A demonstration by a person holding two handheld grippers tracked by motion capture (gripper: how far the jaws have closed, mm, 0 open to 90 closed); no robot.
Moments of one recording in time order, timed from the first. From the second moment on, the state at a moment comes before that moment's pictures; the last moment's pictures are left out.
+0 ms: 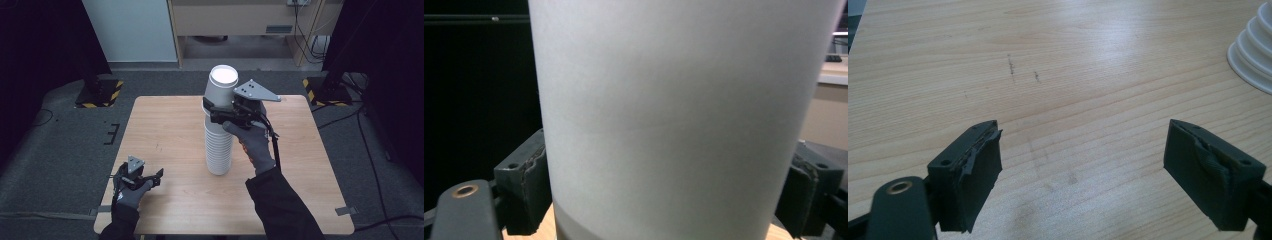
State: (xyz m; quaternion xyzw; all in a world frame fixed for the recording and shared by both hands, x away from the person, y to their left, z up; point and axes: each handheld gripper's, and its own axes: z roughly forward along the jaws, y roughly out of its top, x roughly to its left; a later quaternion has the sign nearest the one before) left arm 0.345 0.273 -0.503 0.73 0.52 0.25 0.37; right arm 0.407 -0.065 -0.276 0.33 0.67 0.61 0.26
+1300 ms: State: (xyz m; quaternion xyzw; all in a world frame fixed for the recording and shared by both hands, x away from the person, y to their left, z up) left arm 0.345 0.271 -0.502 0.73 0.51 0.25 0.38; right arm 0.377 -0.138 -0.255 0.35 0.62 0.65 0.28
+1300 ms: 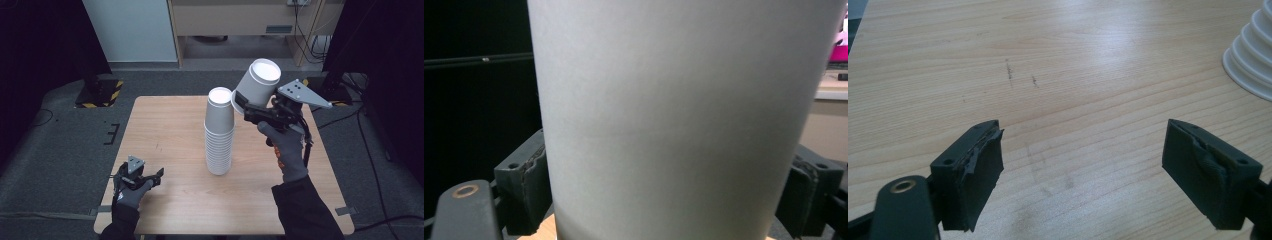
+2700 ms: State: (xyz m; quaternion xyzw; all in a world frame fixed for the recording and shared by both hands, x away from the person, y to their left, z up) left arm 0.339 0.239 -0.492 0.73 0.46 0.25 0.44; right arm 0.351 -0.221 -0.396 0.47 0.59 0.63 0.18
